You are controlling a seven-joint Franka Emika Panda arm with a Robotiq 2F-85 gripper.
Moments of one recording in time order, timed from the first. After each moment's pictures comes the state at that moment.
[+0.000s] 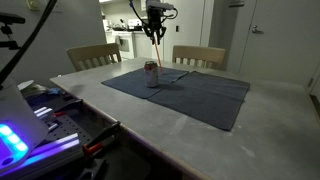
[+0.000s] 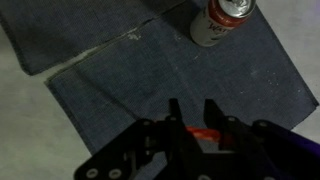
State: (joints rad) arm 0.13 0.74 0.12 -1.23 -0.31 1.62 -0.78
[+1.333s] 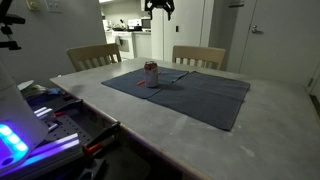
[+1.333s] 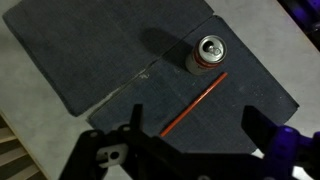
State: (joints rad) arm 0.10 0.57 0.09 -1.21 -0.31 1.47 -0.73
